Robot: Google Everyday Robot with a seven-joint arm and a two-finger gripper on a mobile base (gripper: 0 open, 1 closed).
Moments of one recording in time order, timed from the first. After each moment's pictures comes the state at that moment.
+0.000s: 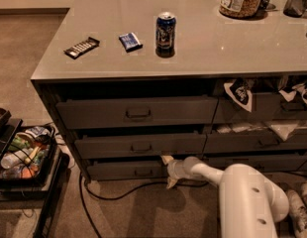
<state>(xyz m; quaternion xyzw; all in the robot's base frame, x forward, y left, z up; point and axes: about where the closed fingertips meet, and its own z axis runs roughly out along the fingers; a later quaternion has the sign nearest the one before) 0.700 -0.070 0.188 -0.78 0.51 -0.02 0.36</state>
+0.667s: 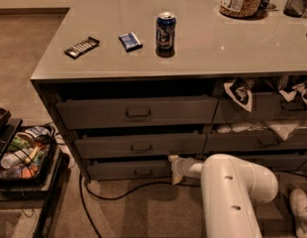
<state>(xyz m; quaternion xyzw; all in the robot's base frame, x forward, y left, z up) 0.731 -0.109 0.170 -0.76 0.56 -0.10 0.31</state>
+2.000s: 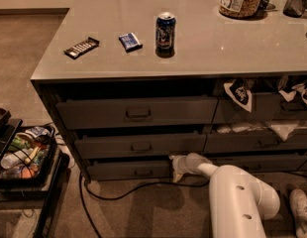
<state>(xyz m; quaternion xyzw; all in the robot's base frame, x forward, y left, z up) 0.743 -0.110 0.167 -0.78 0.53 -0.07 0.33</state>
